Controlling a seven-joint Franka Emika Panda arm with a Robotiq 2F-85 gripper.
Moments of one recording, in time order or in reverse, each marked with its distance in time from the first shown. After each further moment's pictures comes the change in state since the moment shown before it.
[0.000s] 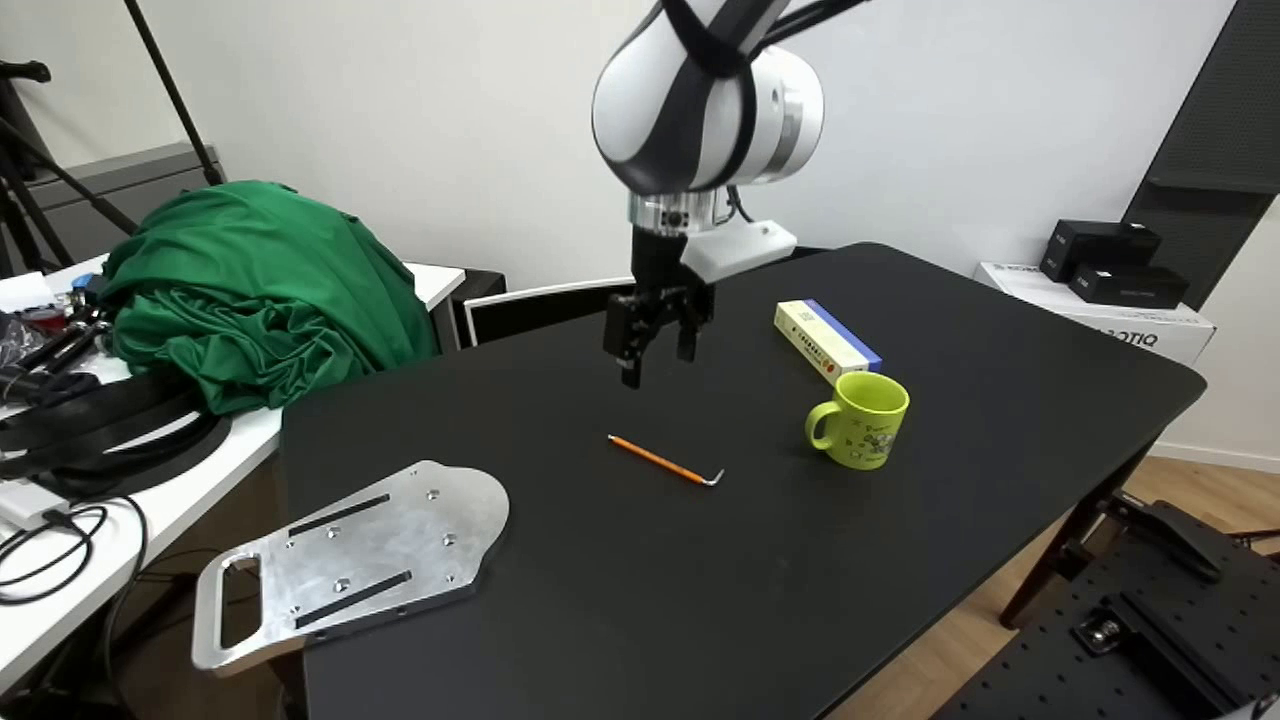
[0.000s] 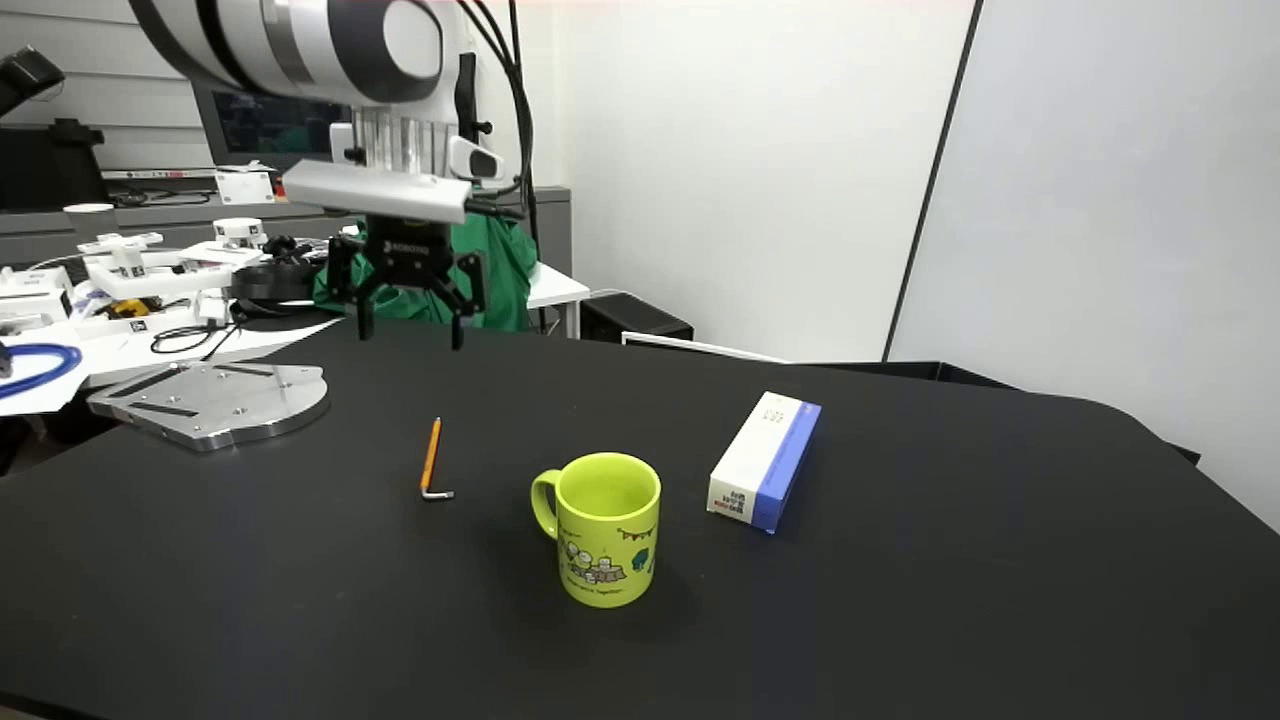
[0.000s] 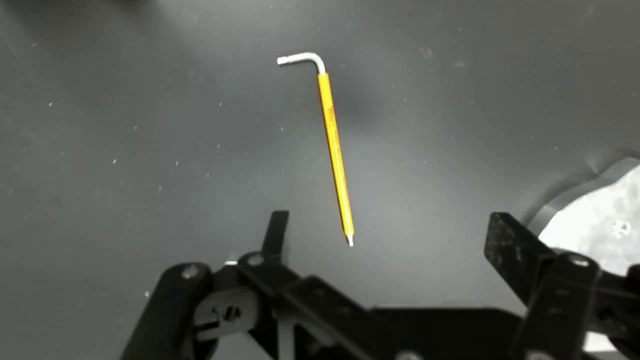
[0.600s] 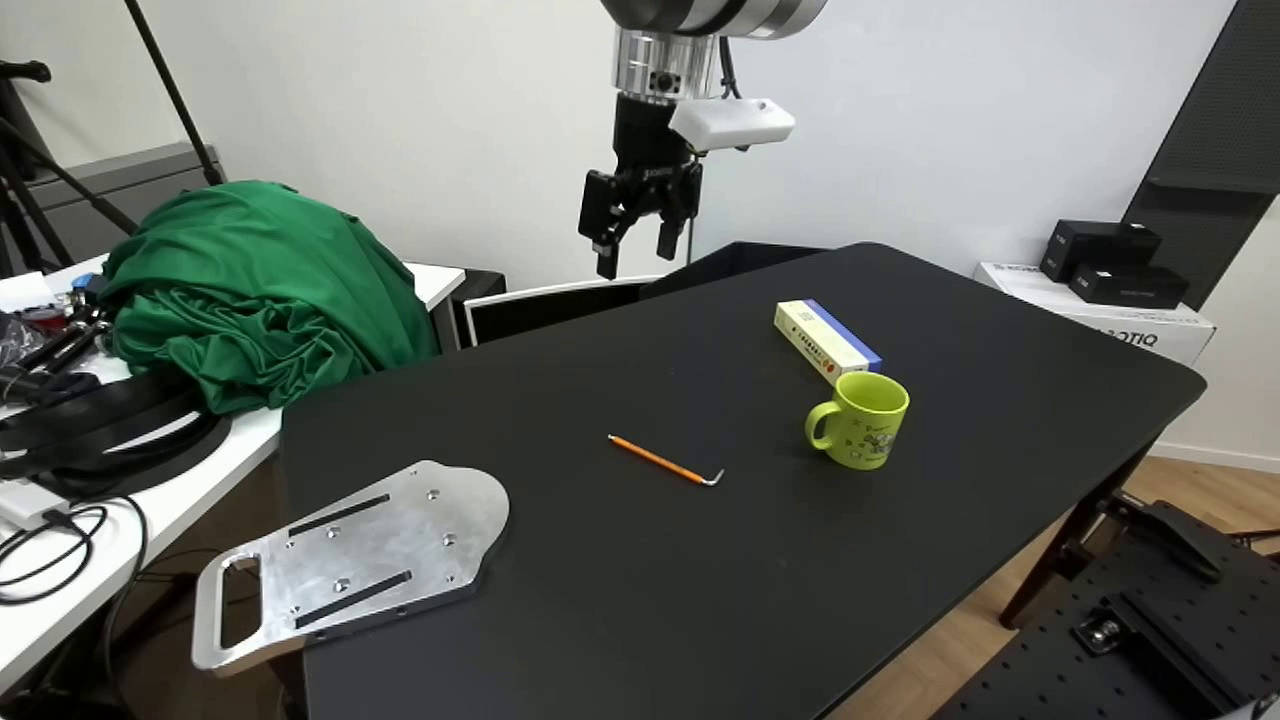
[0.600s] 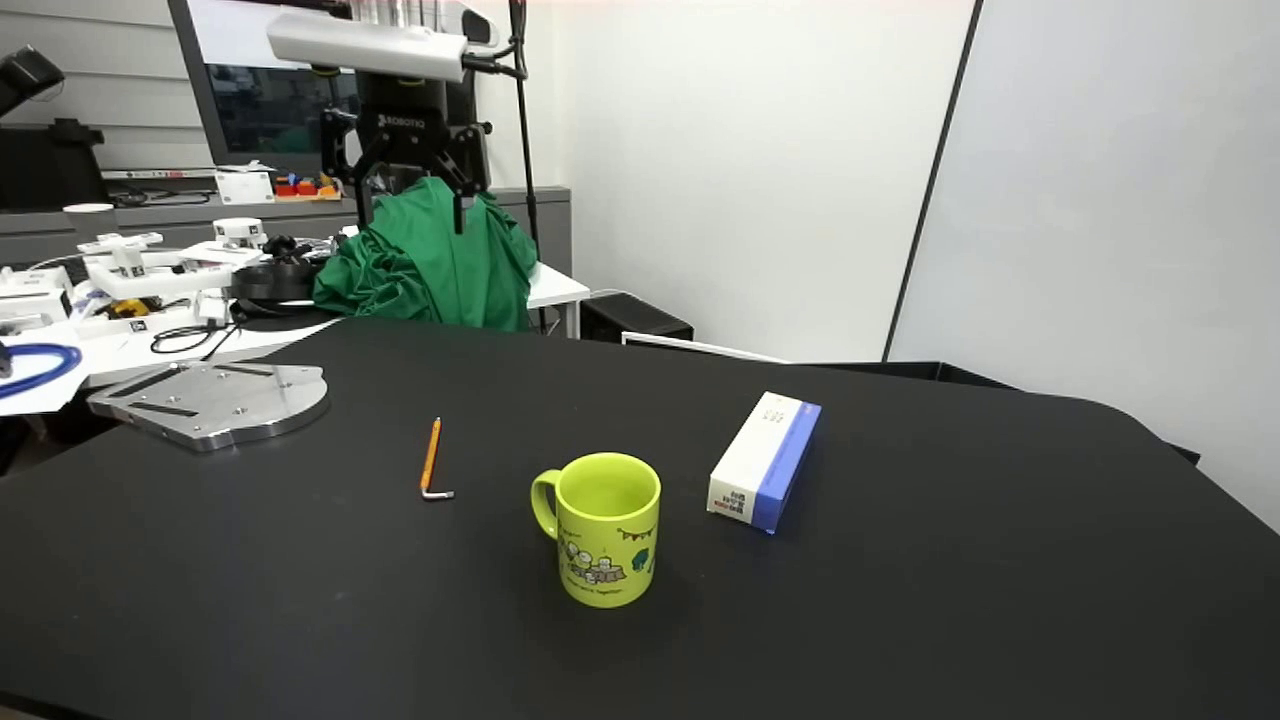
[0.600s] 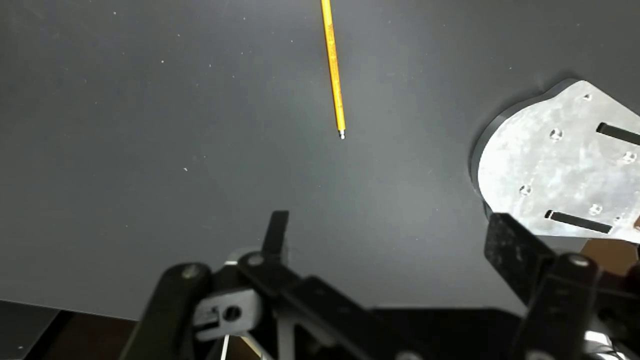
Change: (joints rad) arm 0.026 -0.161 -0.026 0.092 -0.016 -0.126 0.003
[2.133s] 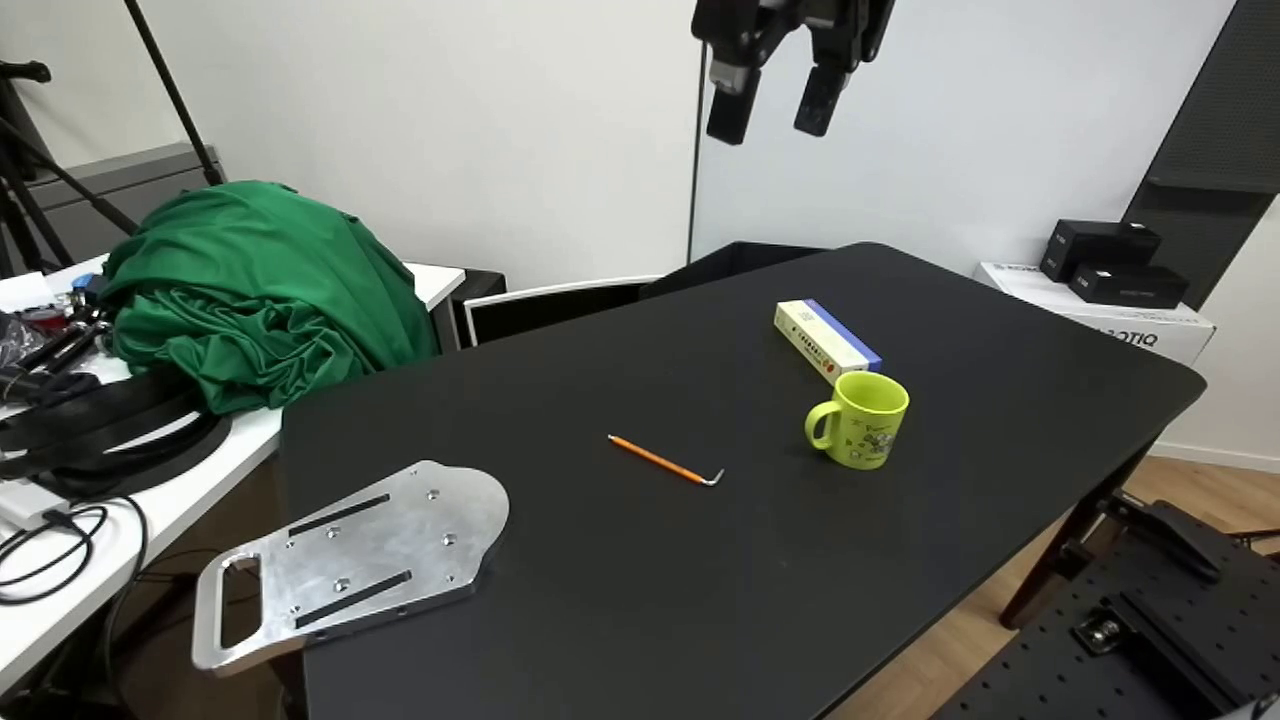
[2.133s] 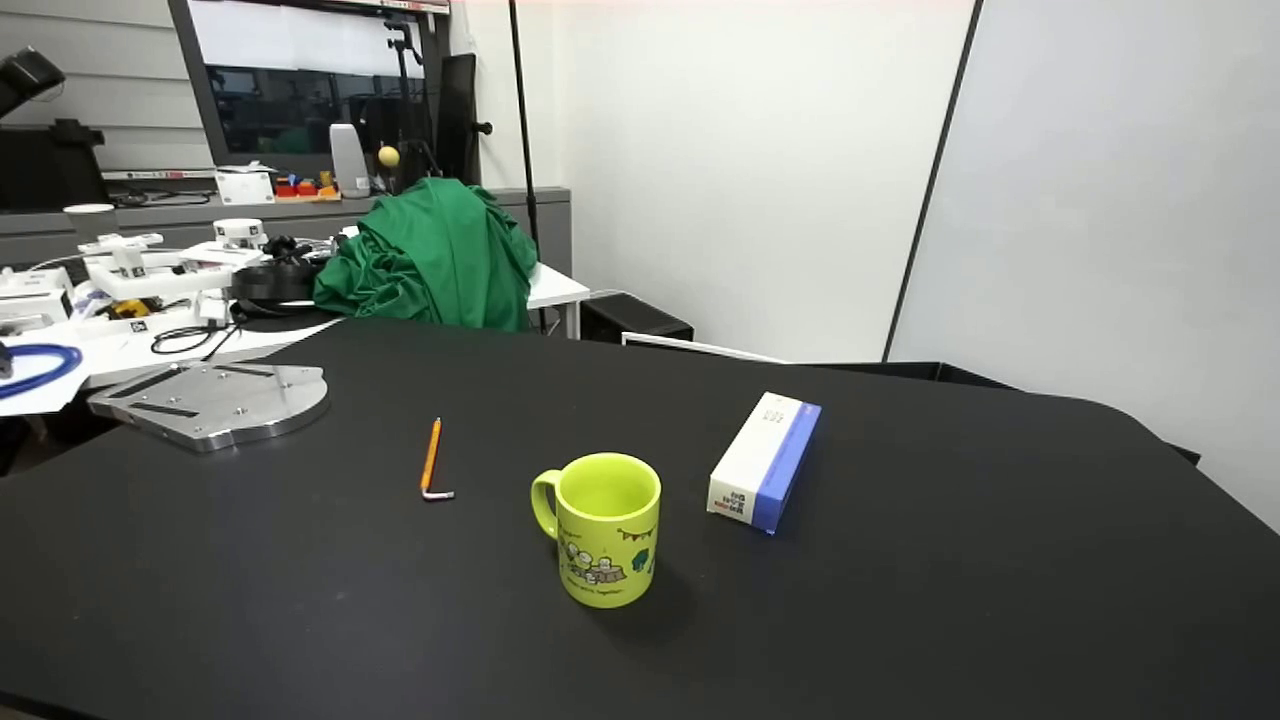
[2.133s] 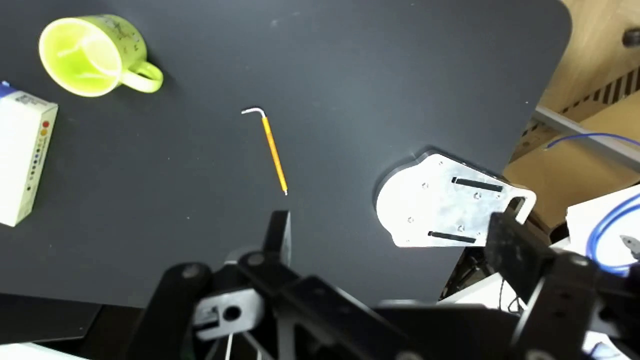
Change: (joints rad) arm 0.026 -0.778 0.087 -0.357 0.047 -0.338 0.163
